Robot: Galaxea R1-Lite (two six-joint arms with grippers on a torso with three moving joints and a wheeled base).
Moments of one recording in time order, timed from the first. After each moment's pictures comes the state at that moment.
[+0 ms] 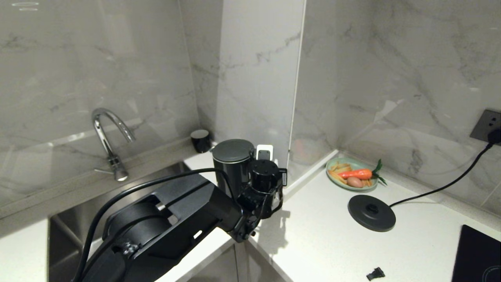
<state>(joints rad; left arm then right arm) -0.74 2.56 -1.54 -1.01 0.51 -0.11 0.00 0.00 0.00 0.01 0.00 0.00</state>
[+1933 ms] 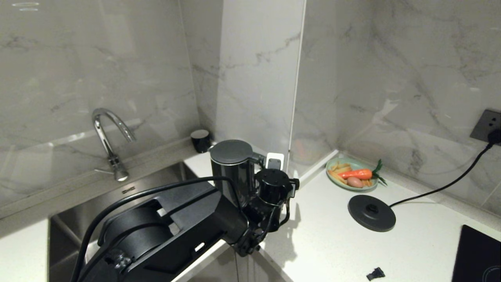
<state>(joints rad) -0.80 2.53 -1.45 -1.01 0.53 -0.09 0.00 0.00 0.00 0.01 0.00 0.00</state>
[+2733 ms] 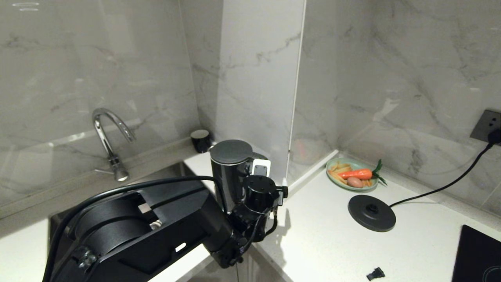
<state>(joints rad) -0.79 2.43 -1.20 -1.09 0.53 -0.12 0.00 0.00 0.00 0.01 0.00 0.00</state>
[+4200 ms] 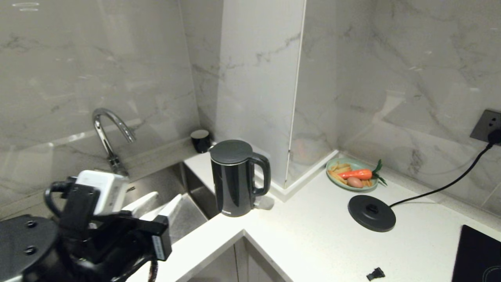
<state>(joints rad) -0.84 1.31 -0.28 -0.90 0.64 -0.09 0.00 0.00 0.00 0.01 0.00 0.00</state>
